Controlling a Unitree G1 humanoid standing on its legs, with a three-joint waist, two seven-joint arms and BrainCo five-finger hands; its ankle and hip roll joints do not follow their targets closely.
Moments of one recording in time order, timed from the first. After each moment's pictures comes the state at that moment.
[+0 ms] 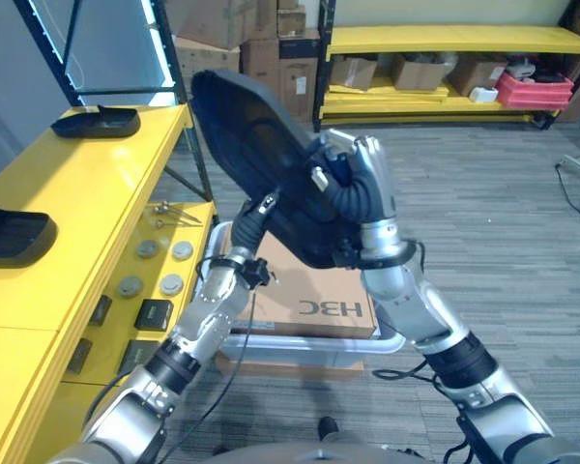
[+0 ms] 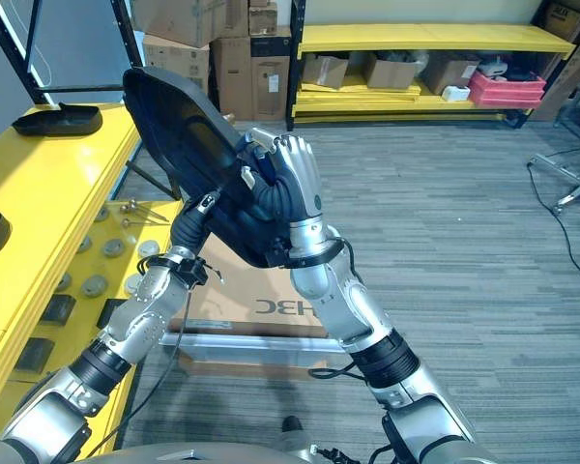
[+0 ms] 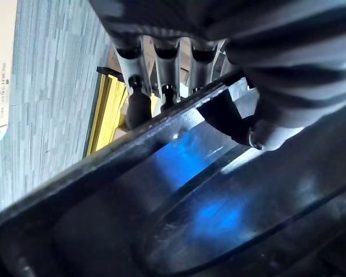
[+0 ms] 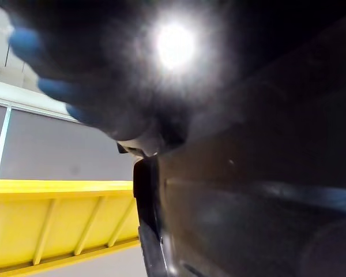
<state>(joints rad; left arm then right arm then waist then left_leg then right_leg) -0.41 0.23 -0.51 0.13 -0.78 -0.15 0.24 -0.43 -0.45 0.42 -0.27 -0.51 -0.11 -0.50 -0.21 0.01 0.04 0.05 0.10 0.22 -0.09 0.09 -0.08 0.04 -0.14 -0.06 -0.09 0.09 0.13</state>
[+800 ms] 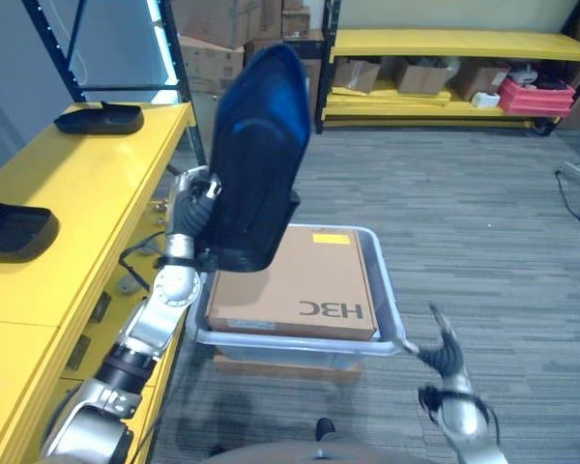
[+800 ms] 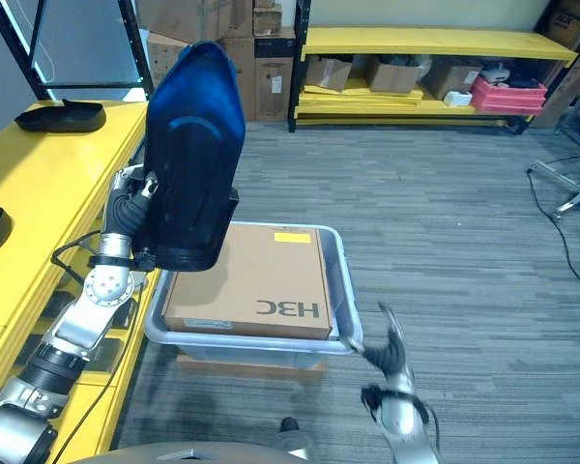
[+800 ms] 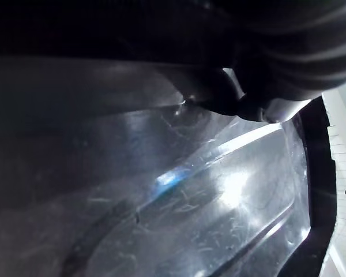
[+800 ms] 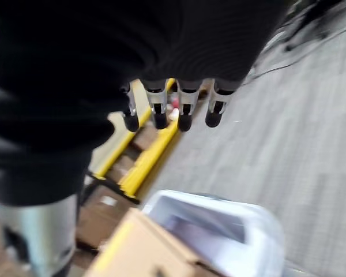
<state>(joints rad) -0.31 0.40 -0.26 0.03 0.16 -0.15 0.45 0.23 -0.39 0.07 0.58 -0.10 -0.27 -0.46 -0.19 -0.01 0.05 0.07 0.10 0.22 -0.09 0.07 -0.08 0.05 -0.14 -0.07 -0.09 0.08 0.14</state>
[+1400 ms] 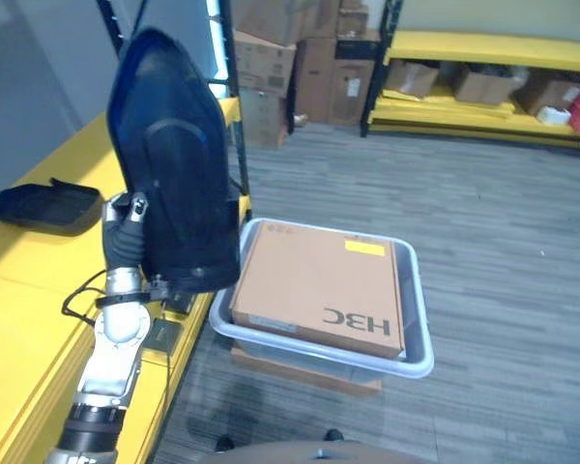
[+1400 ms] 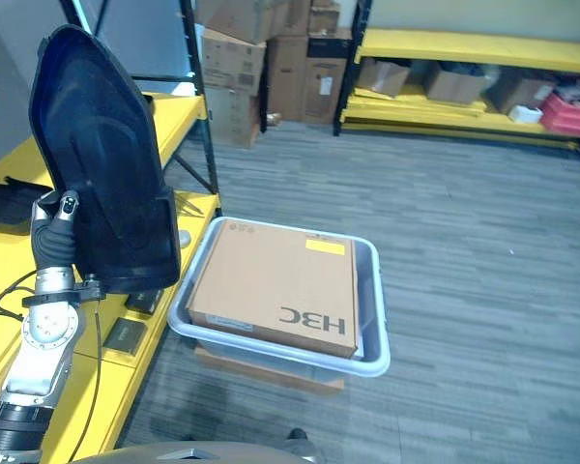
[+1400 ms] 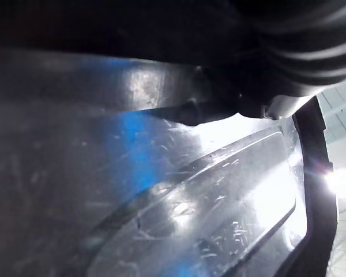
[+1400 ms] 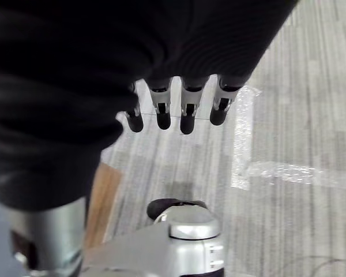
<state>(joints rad) 0.00 0.37 0.00 -0.19 -0.10 -0.27 0.32 0.12 -0.21 0.12 1.35 0.15 -0.08 -0.15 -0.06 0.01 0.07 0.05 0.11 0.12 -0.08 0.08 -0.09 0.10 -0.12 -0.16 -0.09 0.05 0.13</state>
